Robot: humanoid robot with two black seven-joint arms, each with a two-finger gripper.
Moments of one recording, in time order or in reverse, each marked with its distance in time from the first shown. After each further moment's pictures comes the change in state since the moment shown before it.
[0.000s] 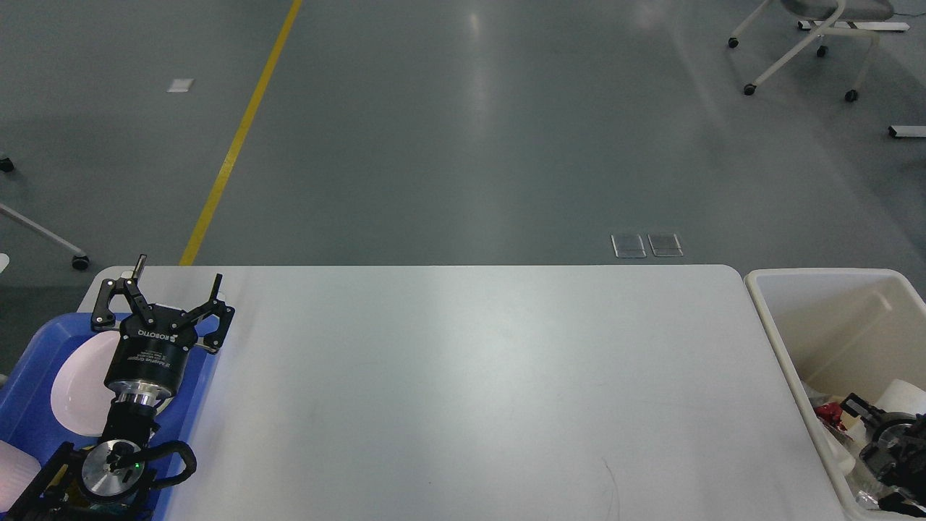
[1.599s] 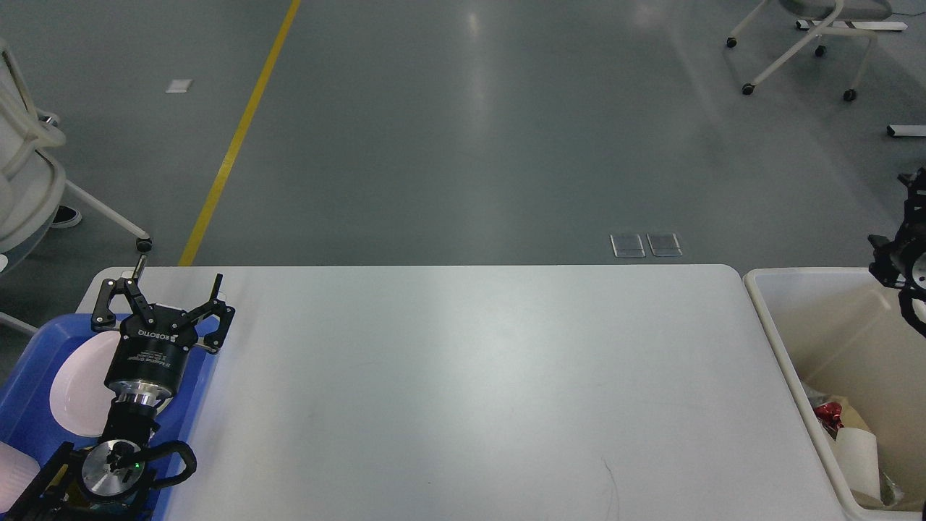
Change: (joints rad) left arm 0.000 0.000 0.000 0.000 0.000 0.000 0.000; right arm 0.272 -0.210 1.277 0.270 -0.033 0.138 0.187
